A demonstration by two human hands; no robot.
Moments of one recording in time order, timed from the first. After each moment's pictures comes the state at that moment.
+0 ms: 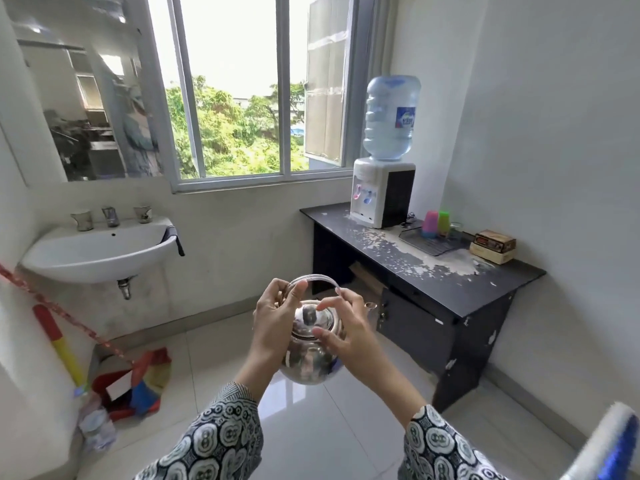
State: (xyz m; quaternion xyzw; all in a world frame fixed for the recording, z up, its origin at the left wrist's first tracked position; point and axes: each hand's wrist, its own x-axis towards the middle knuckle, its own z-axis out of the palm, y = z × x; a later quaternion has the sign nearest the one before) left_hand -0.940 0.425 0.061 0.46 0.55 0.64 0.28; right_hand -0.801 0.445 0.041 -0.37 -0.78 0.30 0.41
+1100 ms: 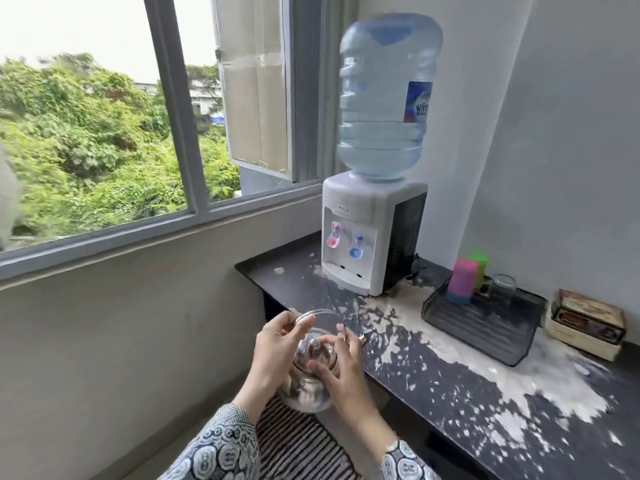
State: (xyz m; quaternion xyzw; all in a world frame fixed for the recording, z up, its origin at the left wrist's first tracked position) left_hand -1.052 1.171 0.013 0.58 0.53 0.51 0.35; right_hand -0.925 1.149 -0.040 -0.51 -0.65 0.29 0.47
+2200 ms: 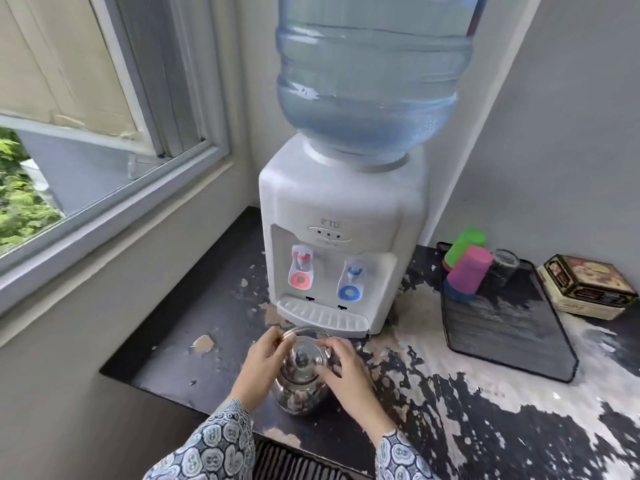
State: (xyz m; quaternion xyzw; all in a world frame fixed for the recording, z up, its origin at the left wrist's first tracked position) left_hand -1.054 1.625 -0.105 0.71 0.41 0.25 0.51; right_hand -0.921 1.525 -0.118 -0.73 -0.46 0.29 0.41
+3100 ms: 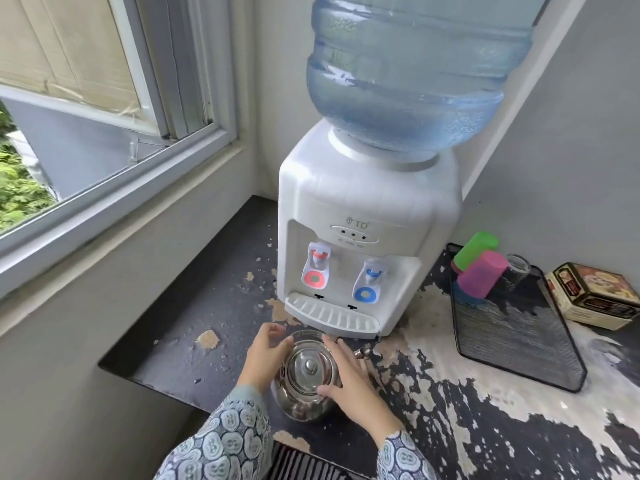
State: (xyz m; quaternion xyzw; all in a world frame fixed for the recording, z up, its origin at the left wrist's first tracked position) left_hand -1.054 1.659 -0.130 0.61 0.50 0.21 0.57; right_hand -0.932 1.536 -0.107 -0.79 -0.46 0.35 0.22
